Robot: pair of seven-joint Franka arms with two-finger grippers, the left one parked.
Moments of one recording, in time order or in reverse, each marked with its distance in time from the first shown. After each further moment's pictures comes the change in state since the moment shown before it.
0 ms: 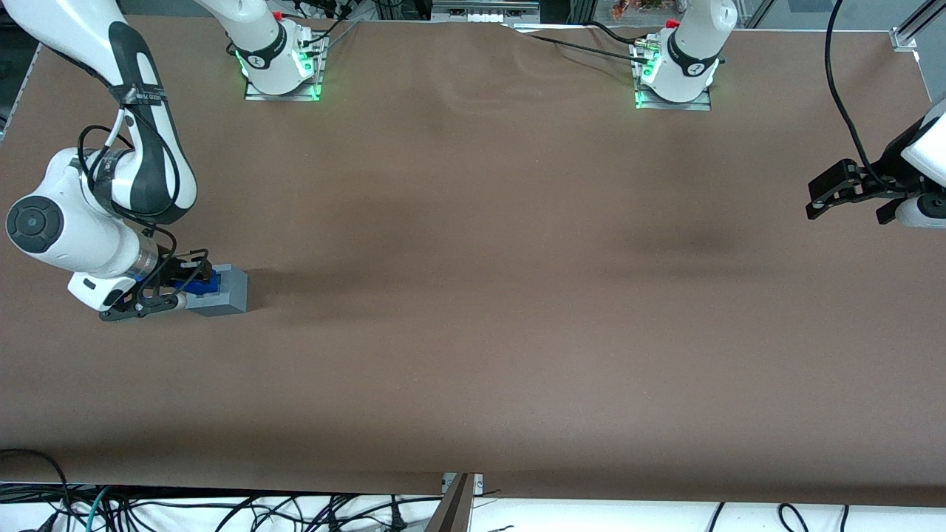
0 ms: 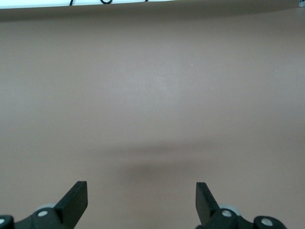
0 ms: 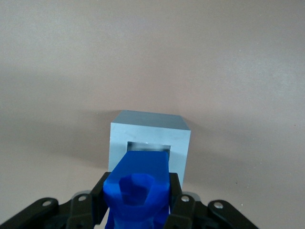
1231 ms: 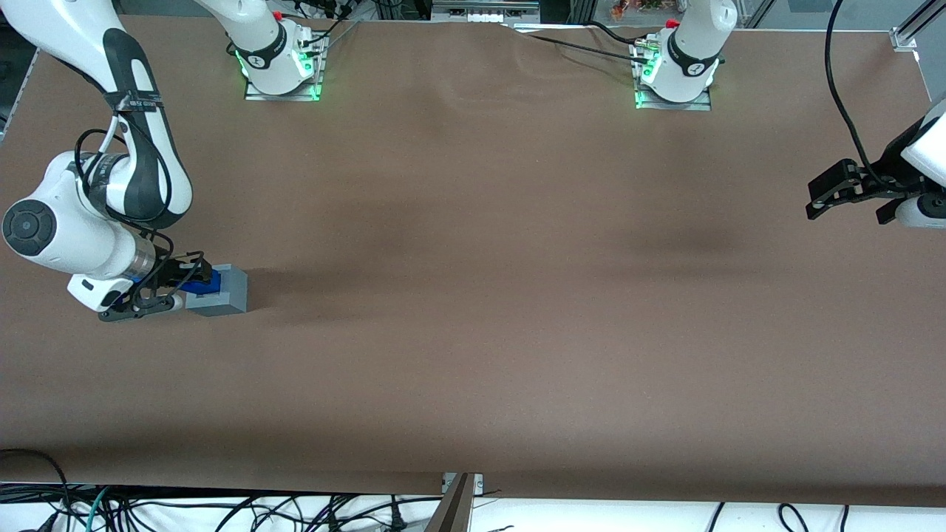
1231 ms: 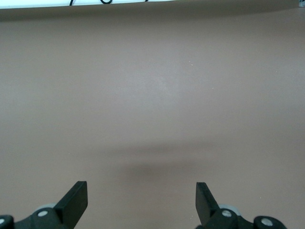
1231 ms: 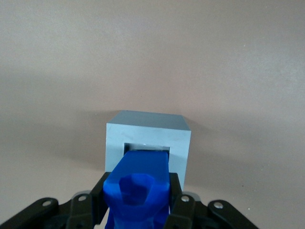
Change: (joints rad) arm -0.014 0.014 0.001 -0.006 0.040 0.015 -0.029
